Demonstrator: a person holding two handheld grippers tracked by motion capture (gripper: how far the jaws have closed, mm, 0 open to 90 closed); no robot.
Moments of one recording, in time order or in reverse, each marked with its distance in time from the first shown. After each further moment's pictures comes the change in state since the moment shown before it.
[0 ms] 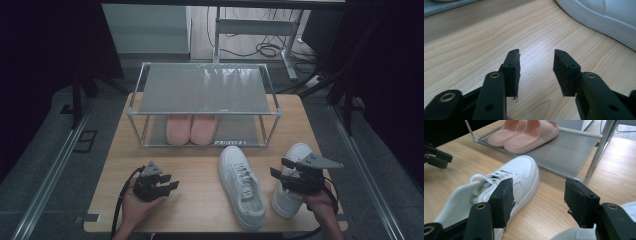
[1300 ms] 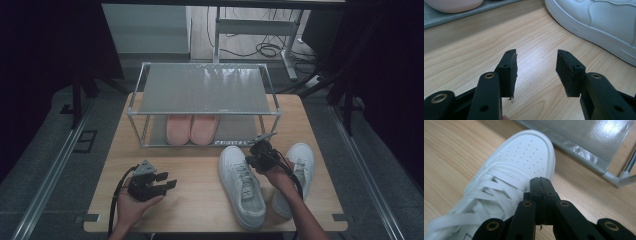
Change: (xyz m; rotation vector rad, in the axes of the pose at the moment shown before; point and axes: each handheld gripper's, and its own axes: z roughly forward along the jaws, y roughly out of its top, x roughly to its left) left arm 0.002 0.003 -0.016 -0.051 -0.034 -0.012; right arm 0.032 0.050 0.117 0.470 -0.075 -0.066
